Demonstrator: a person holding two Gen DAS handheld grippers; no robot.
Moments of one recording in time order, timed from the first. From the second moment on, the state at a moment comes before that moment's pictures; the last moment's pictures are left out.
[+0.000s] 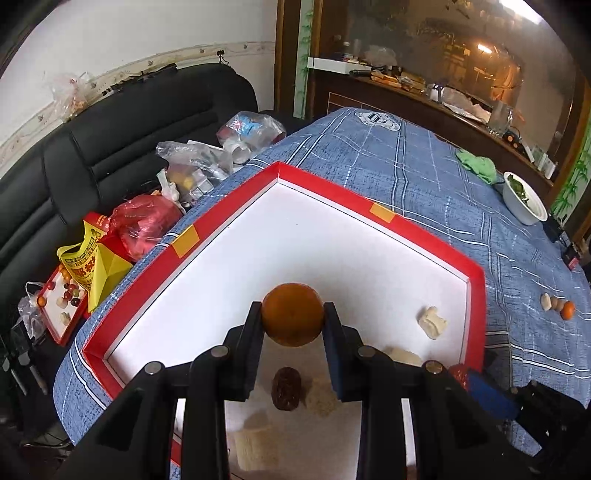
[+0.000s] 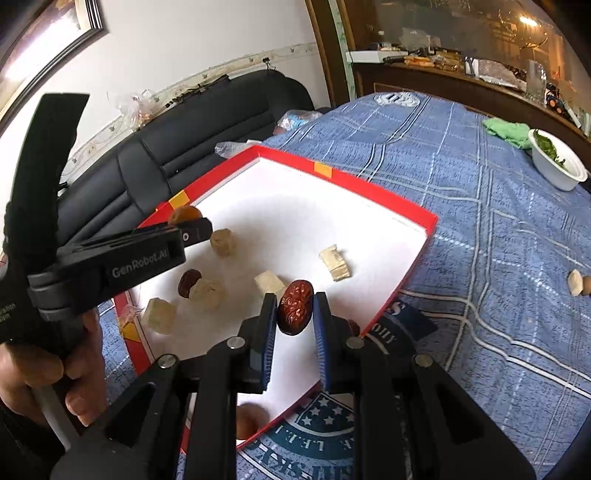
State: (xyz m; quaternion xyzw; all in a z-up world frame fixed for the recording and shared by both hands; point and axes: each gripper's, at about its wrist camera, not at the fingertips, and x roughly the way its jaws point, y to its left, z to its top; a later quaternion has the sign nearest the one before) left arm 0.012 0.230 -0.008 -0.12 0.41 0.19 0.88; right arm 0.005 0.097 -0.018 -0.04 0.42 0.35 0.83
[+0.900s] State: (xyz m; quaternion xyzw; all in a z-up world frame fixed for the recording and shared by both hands) left arm 0.005 0.241 -0.008 -0.13 0.42 0.25 0.86; right arm -0.001 0.110 -0.027 -0.05 0.44 0.37 0.82
